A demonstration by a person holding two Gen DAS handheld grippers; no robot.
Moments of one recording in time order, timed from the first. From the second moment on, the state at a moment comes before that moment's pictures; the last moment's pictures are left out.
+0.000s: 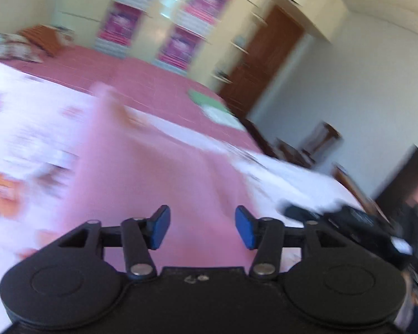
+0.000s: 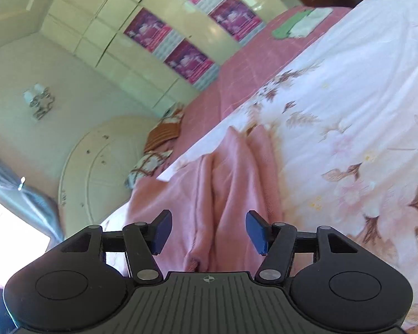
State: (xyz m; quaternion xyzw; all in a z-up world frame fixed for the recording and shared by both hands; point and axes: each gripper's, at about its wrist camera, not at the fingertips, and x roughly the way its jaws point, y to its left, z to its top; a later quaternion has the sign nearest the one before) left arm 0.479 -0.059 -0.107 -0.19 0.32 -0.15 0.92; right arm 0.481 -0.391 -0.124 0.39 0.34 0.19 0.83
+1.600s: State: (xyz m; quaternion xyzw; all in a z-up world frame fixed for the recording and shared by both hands) left arm 0.586 -0.028 -0.148 -0.13 0.41 -0.12 0.89; right arm 0.479 -0.303 -0.152 0.12 0.40 0.17 0.89
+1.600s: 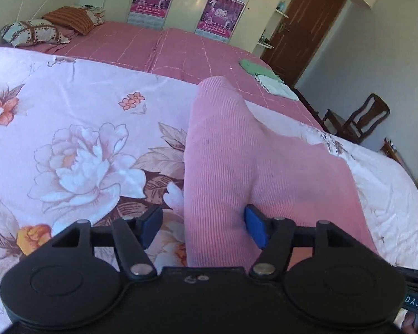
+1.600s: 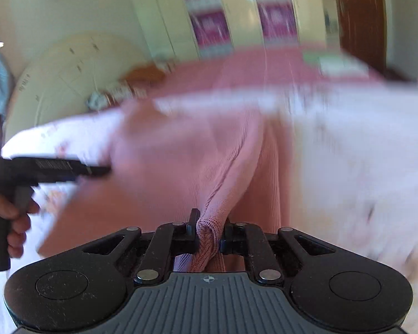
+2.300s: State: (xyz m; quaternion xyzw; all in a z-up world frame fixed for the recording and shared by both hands) left arm 0.596 -0.020 -0.148 -0.15 0.39 -0.13 0.90; right arm 0.559 -0.317 -0.147 0.16 0.39 0.15 0.90
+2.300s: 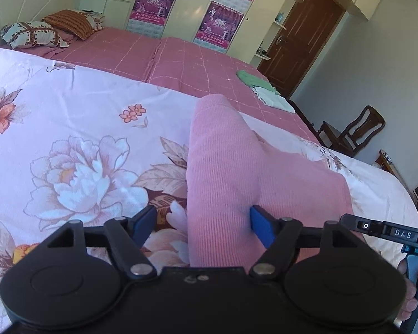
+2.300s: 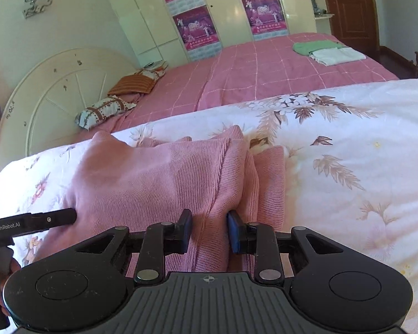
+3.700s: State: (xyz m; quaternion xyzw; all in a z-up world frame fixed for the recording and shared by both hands) left arm 0.506 -0.013 -0.152 -0.17 0.39 -0.13 0.90; right arm 0.448 -0.345 -0.145 0.28 0.41 0.19 0.85
